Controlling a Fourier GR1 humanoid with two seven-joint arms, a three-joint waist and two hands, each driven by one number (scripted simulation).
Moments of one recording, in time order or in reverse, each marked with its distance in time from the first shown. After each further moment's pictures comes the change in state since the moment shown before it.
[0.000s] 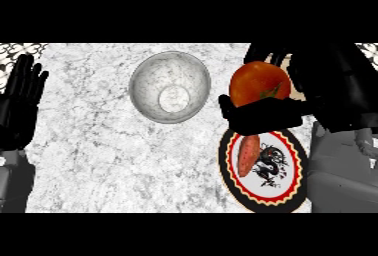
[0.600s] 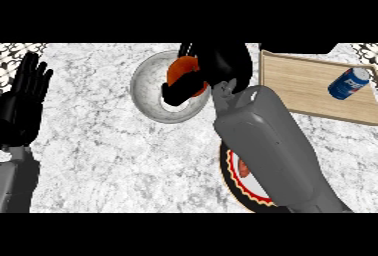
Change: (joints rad) left arm -0.026 -0.009 -0.002 0.041 -0.012 -0.002 -0.018; right arm -0.168 0.009 0.198 0.556 -0.078 -0.359 -0.010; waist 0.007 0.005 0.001
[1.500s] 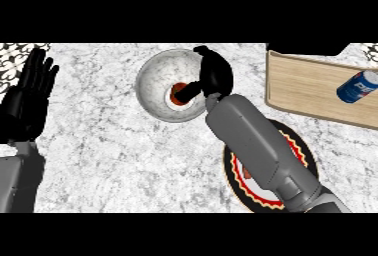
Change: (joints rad) left arm -0.034 -0.009 -0.011 0.019 -0.006 -0.008 -0.003; right arm -0.023 0.001 0.126 0.576 -0.236 -0.620 -0.200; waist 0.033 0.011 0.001
